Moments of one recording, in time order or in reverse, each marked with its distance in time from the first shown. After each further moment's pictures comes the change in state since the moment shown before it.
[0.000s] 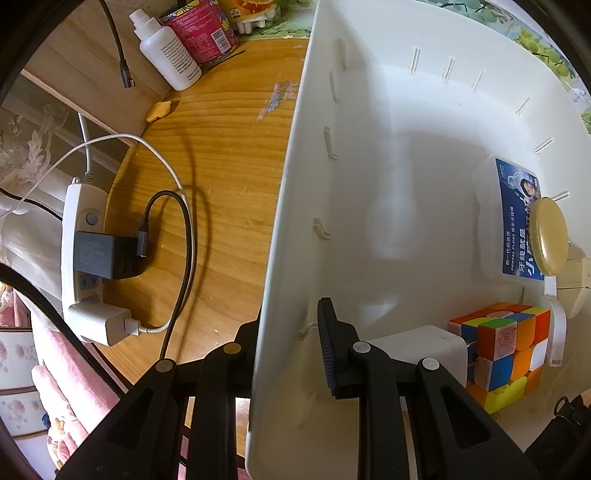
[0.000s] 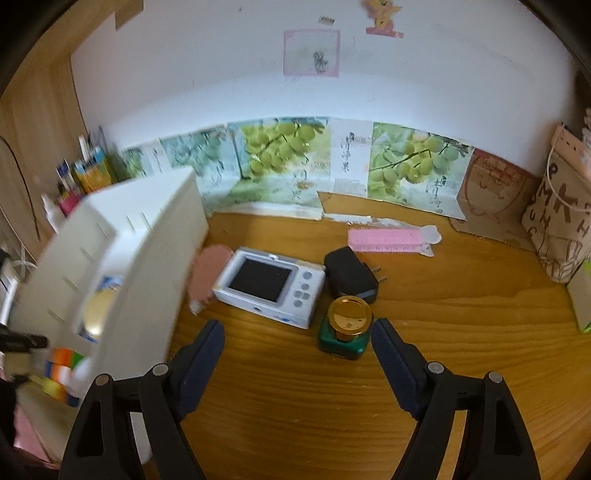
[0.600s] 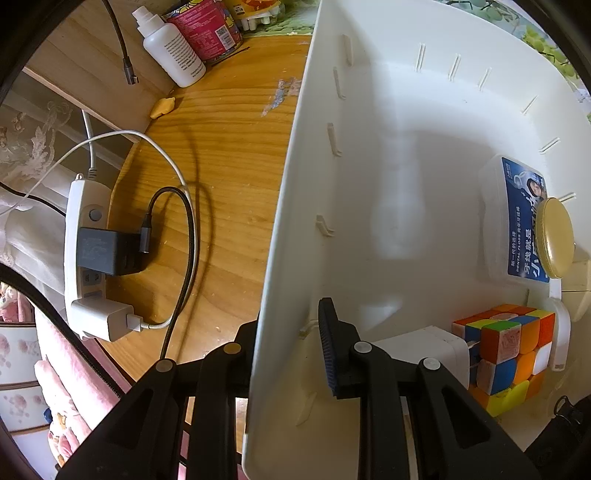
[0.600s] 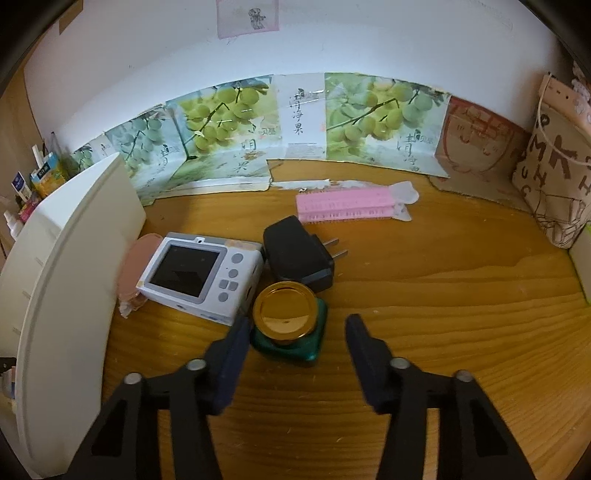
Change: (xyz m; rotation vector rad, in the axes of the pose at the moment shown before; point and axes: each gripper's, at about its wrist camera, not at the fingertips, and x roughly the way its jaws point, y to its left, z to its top) left arm 0.001 -0.002 0.000 -0.011 0.011 0.022; right arm 0.047 -0.040 -0.009 0.109 0.076 -0.033
